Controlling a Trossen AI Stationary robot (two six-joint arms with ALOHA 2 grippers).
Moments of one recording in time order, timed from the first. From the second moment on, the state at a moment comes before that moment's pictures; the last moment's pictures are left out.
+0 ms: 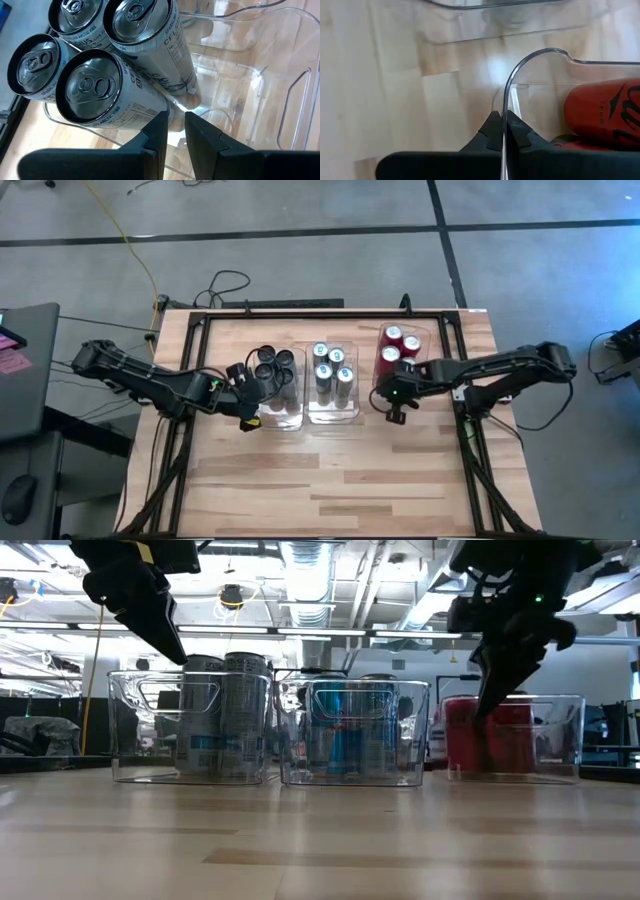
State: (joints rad) left arm -0.26 1.16 0.89 -0.79 -0.57 -0.36; right arm 0.03 1.27 0.81 -0.69 0.17 0.17
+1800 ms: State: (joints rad) left arm -0.26 1.15 0.89 -0.80 -0.56 -0.36; right arm 0.19 1.35 0.95 -0.69 0.09 0.10
